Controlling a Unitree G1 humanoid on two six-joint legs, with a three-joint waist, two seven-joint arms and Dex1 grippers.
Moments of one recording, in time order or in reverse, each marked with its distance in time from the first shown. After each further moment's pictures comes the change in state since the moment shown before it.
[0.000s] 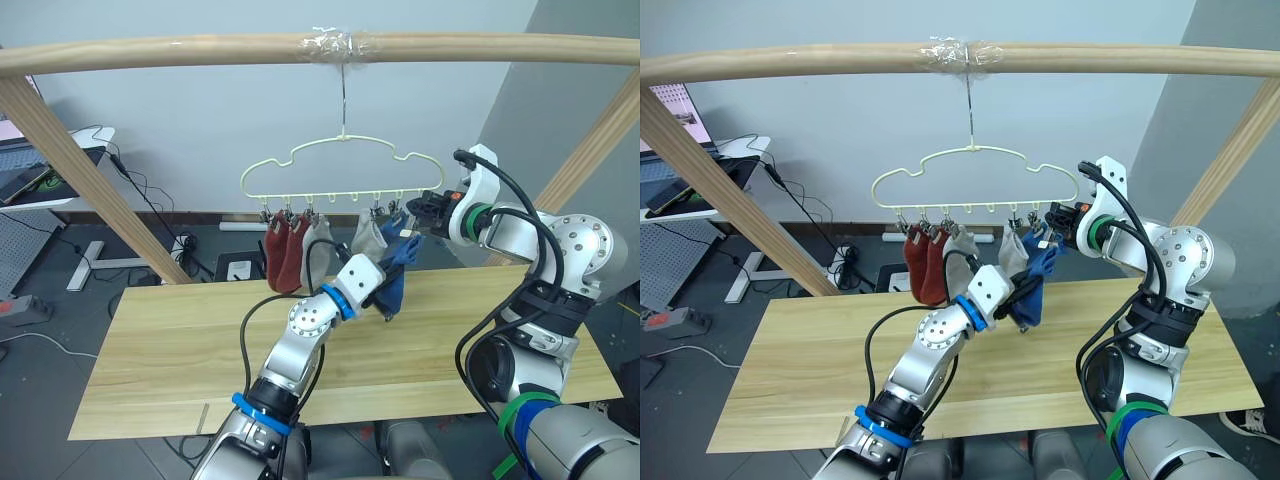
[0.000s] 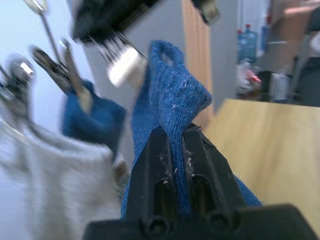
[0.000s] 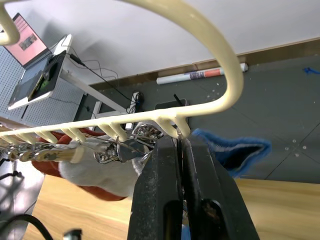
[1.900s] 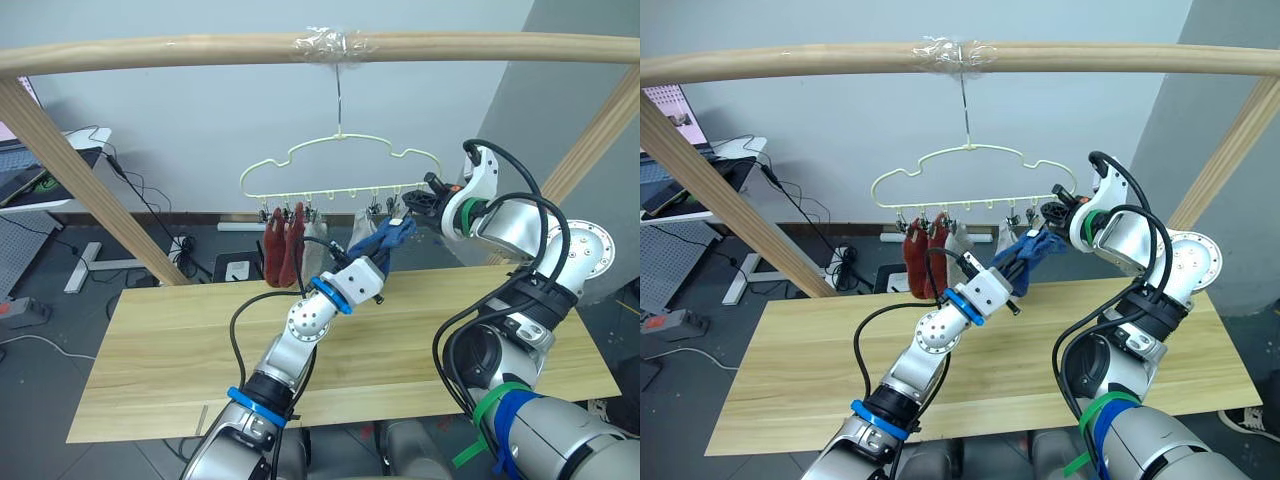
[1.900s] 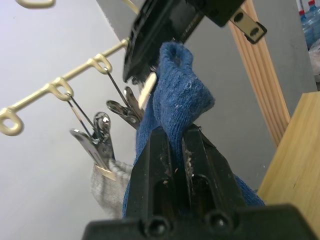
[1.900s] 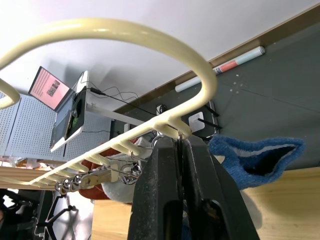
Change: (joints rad) left arm -0.015 0.038 -0.007 0.099 0.218 -0.302 0.224; right arm -0.078 0.128 -0.272 0.103 0.364 0.000 -0.455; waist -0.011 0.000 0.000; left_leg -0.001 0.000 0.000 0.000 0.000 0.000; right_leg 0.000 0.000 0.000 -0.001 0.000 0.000
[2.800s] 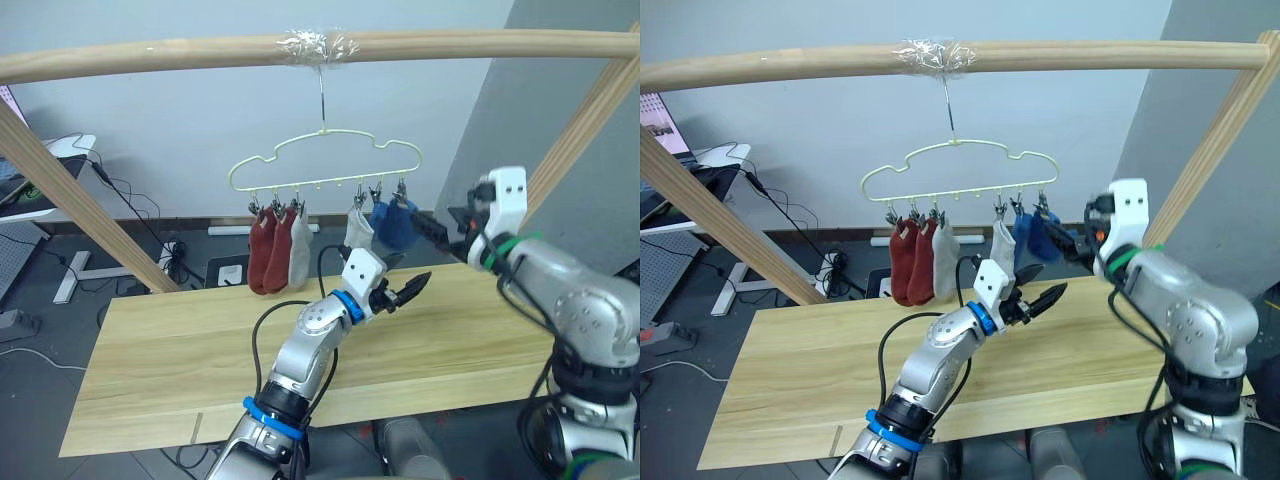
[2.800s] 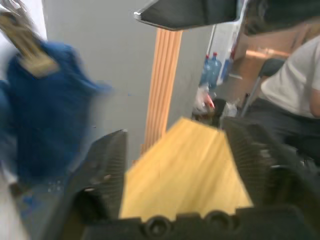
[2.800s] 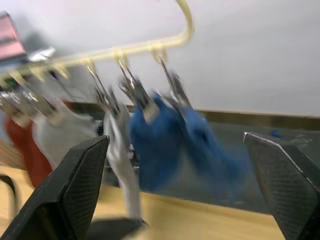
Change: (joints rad) left arm 0.107 -0.051 0.022 -0.137 -0.423 0.518 -0.305; right arm 0.645 -0.449 0.668 -0.421 -0.213 -0.602 0.503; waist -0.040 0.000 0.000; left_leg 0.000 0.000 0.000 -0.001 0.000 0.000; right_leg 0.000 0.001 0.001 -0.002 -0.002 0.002
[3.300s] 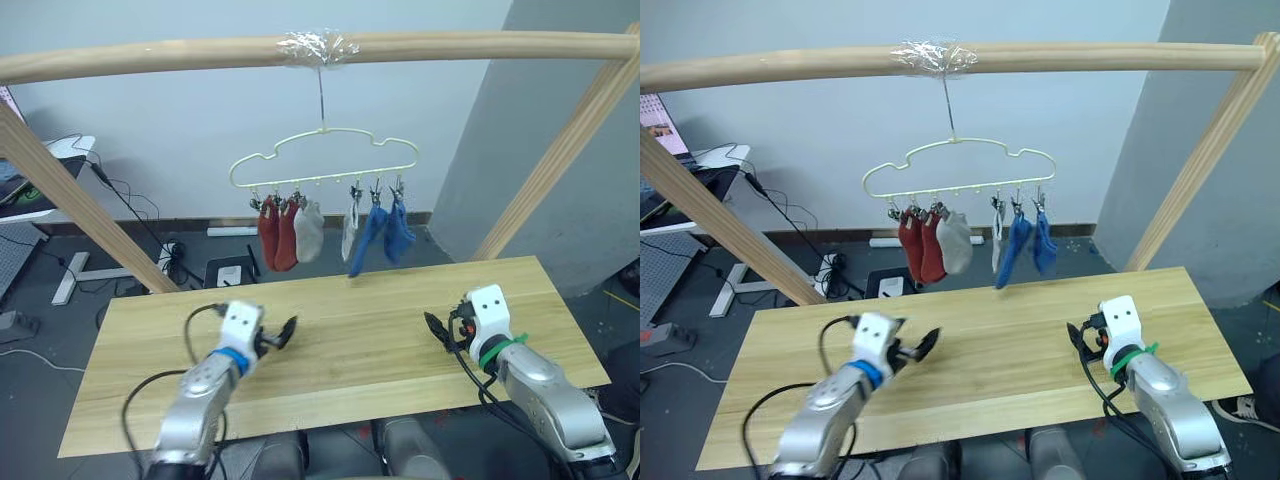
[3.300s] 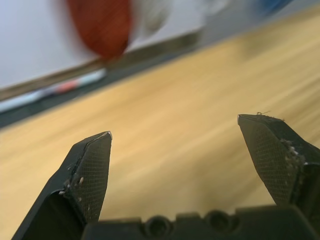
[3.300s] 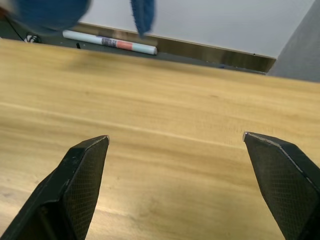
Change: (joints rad) left arm 0.433 0.345 0.355 -0.253 0.048 0.189 0.218; right arm 0.426 -0.017 0.166 0.228 -0.380 -0.494 0.149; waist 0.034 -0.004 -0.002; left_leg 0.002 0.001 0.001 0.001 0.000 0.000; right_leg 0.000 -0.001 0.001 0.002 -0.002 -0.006
